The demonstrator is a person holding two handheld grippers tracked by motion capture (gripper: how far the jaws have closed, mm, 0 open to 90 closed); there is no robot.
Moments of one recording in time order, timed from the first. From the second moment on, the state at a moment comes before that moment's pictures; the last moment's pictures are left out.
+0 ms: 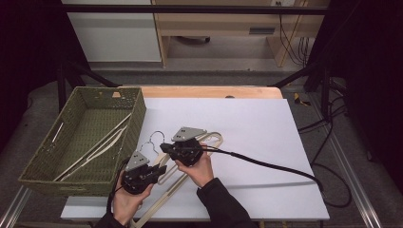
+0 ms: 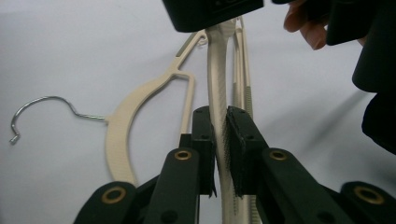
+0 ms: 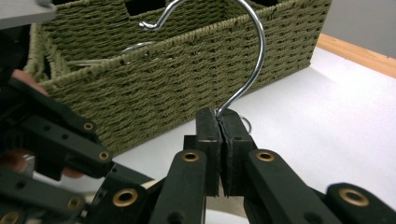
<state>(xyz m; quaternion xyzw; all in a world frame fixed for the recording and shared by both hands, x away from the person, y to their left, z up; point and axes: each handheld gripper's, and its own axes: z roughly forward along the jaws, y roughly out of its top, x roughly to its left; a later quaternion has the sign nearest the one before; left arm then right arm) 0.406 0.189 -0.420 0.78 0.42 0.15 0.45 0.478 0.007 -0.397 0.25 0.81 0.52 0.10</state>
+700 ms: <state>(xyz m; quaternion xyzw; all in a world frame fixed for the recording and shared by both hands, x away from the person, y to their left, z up) 0.374 0.175 -0.383 0.79 0.36 0.16 0.48 0.424 -0.112 -0.372 0.26 0.78 0.55 0.14</state>
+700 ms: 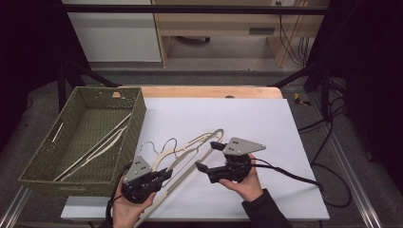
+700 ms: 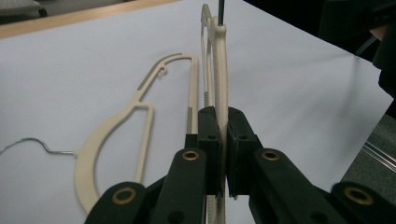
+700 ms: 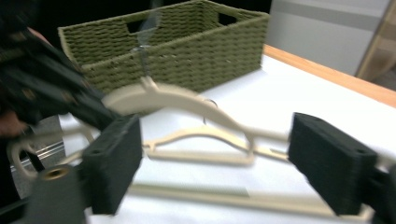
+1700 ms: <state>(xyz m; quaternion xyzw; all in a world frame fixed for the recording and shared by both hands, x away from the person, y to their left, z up) 0.406 0.261 -0.262 0.77 0.31 0.26 0.49 0.412 -0.234 -0.382 0.37 0.73 0.54 0.21</state>
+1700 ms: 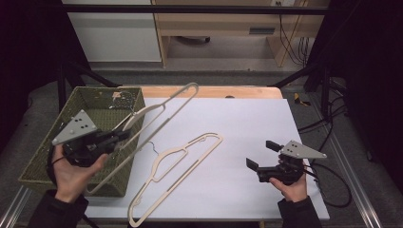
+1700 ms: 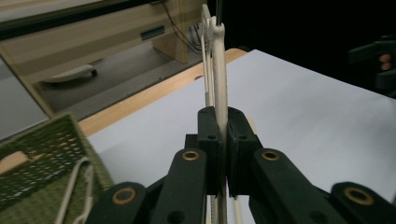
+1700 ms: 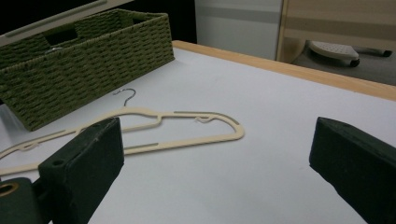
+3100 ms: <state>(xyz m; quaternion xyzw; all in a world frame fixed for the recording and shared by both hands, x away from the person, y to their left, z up) 0.458 0.405 -0.295 0.79 0.35 0.33 0.39 0.414 -0.238 -0.383 0.38 0.72 0.54 0.21</state>
